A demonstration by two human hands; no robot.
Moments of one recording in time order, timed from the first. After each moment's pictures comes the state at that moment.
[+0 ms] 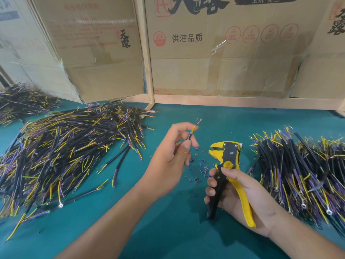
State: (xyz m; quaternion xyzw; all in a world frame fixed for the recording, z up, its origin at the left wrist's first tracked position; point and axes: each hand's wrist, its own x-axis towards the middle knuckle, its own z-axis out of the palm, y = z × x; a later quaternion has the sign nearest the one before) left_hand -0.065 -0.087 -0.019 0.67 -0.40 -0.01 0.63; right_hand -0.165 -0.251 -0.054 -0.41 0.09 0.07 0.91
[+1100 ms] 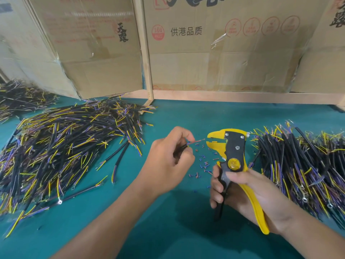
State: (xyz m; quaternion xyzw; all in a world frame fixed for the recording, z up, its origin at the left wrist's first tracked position) left_hand -0.074 -0.080 -0.013 0.75 -0.40 0.12 0.51; right_hand -0.180 -0.260 -0.046 -0.47 -0.04 0.09 0.88
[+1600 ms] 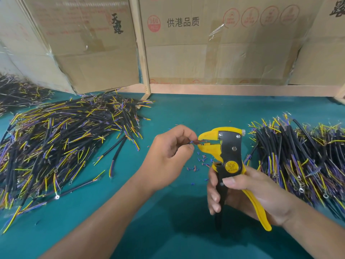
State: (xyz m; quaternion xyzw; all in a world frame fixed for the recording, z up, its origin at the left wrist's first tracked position) left_hand -0.079 -0.082 -0.014 0.69 -0.39 -0.05 0.61; right_hand -0.184 -0.265 -0.047 -0.52 -0.12 0.16 0.83
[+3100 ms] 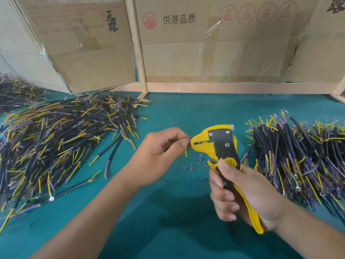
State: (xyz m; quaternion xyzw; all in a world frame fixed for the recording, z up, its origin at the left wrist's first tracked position) left_hand -0.060 -0.071 -0.016 0.73 -0.43 -0.04 0.53; right_hand -0.193 -0.250 -0.035 -0.51 -0.01 0.14 0.85
